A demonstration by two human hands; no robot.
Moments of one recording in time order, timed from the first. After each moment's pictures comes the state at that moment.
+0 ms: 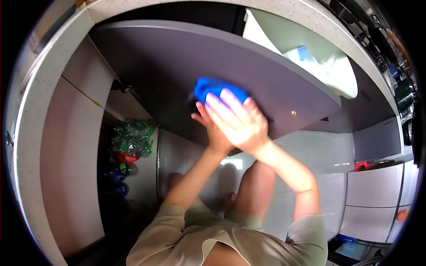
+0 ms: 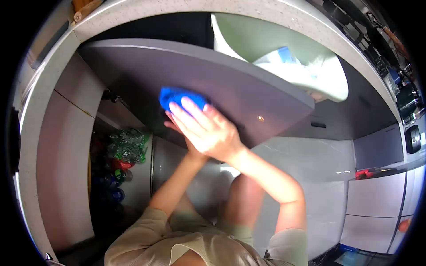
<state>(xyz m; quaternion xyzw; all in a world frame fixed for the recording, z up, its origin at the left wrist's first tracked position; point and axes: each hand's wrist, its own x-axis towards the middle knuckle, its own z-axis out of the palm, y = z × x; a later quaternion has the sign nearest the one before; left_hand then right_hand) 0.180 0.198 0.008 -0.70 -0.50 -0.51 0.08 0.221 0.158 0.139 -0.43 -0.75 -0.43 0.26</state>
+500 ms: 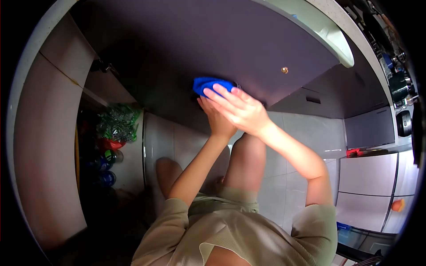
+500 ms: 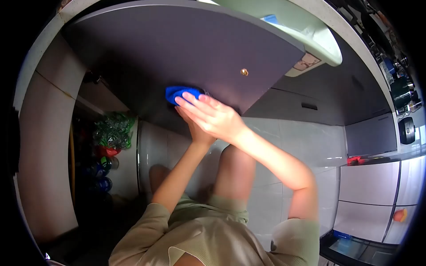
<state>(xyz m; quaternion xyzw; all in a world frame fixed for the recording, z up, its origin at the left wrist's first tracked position) 0.203 0.151 -0.030 -0.75 -0.46 -0.47 -0.06 0.267 0.131 0.083 -0.40 -0.80 -0.43 0.15</state>
